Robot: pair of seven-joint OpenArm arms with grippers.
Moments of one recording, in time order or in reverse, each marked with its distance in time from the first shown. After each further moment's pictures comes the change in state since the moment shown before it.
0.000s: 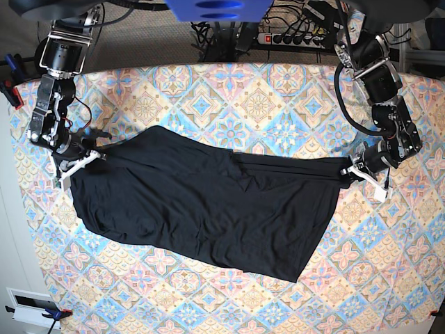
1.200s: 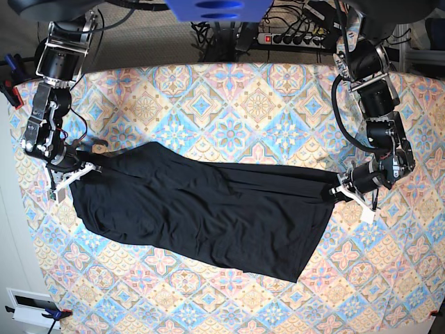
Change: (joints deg) left arm -4.9 0.8 6.9 0.2 -9.6 0.6 3.7; right arm 3.5 0.6 0.1 -0.1 -0.1 -0.2 -2.1
